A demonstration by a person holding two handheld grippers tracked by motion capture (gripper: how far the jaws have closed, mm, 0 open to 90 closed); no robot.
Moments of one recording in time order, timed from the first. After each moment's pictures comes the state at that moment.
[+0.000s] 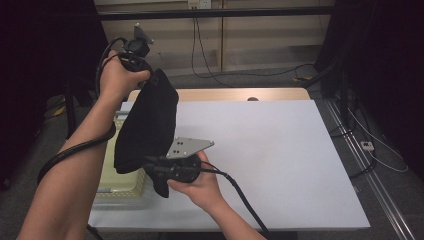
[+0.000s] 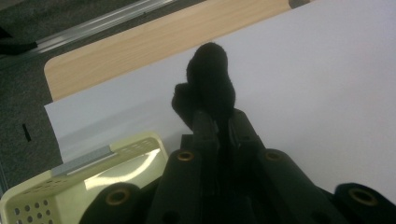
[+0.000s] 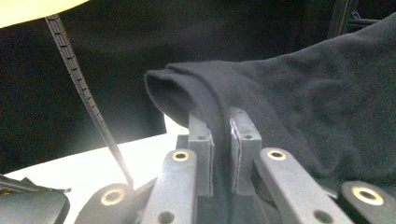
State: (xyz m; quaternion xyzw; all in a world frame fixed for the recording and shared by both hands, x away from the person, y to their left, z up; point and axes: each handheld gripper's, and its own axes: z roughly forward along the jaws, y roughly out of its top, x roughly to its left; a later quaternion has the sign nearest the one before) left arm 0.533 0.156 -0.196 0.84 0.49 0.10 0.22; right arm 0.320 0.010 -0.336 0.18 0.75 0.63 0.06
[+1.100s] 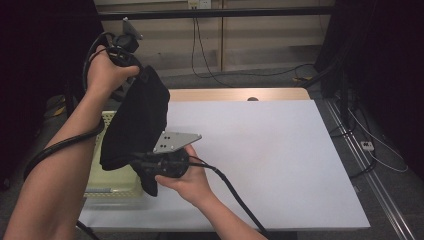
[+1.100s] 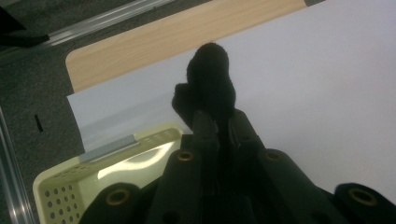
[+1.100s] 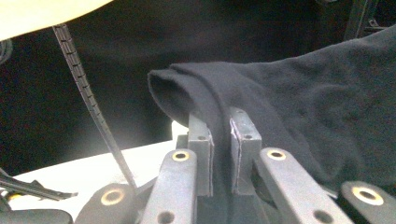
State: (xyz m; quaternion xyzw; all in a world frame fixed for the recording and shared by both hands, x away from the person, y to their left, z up) left arm 0.538 0.178 -0.185 0.83 0.50 0.11 0.21; right arm 0.329 0.033 -0.324 0.16 0.75 0.64 0.05
